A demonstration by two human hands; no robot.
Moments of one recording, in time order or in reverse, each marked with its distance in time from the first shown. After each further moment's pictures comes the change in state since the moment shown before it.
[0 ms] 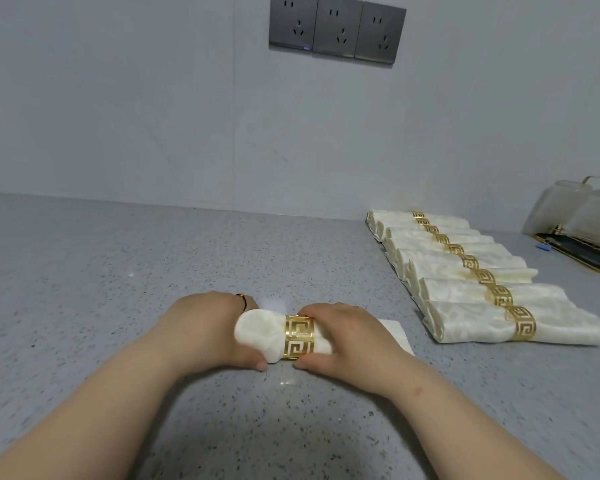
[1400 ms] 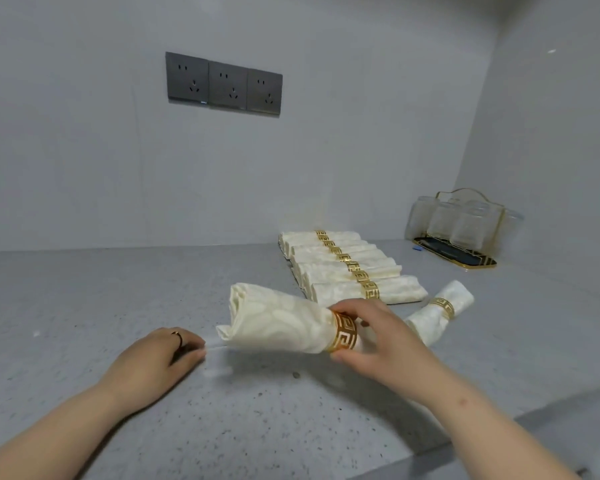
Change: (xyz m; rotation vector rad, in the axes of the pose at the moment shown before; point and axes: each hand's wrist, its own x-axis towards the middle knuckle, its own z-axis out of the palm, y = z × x) left_hand -0.007 0.034 0.028 -0.233 0.115 0.099; right_hand -0.141 0.027 -0.086 0.187 0.251 0.257
